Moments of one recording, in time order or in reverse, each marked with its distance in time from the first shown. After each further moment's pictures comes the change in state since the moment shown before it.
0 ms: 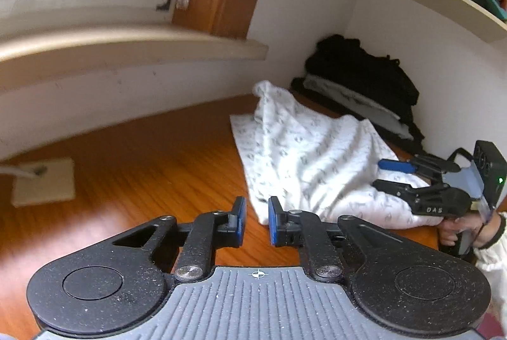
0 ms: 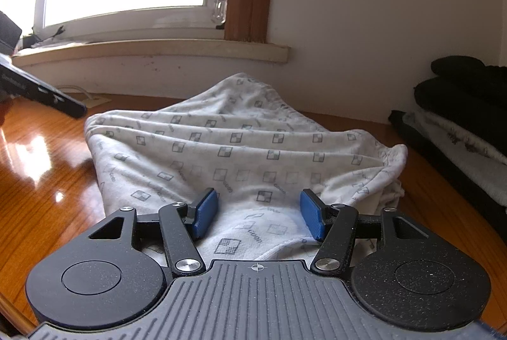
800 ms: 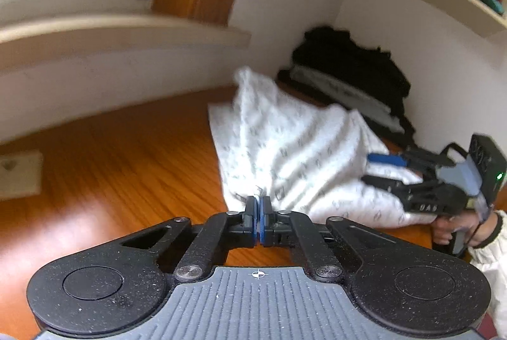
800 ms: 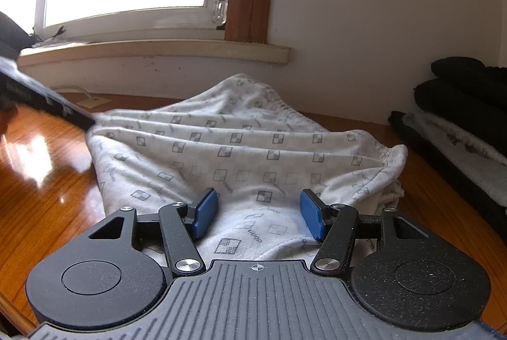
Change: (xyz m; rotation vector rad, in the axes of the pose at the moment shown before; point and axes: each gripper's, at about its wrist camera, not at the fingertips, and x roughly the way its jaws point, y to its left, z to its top) left arm 0.005 -0.002 0.000 0.017 0.007 -0.021; right arm 0.000 -0.001 0.000 -0.004 -0.002 0.001
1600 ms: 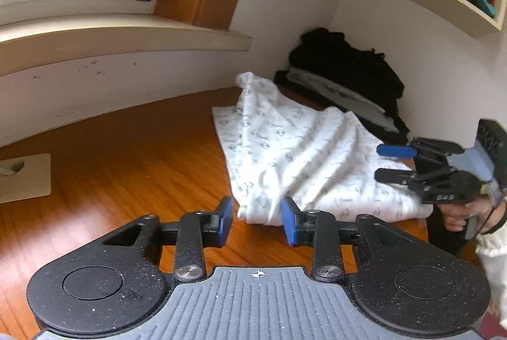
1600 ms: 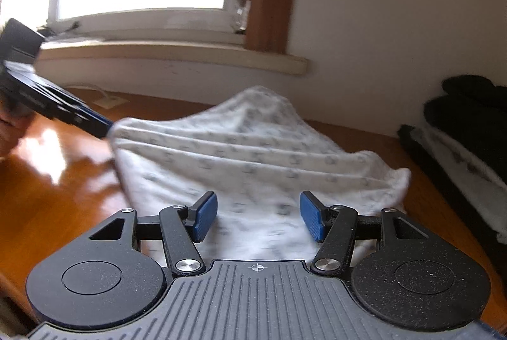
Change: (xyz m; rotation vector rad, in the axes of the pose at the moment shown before) left arm 0.001 0.004 -0.006 0.029 0.013 -0.034; right arm -0.021 0.019 0.028 -0.050 0.028 0.056
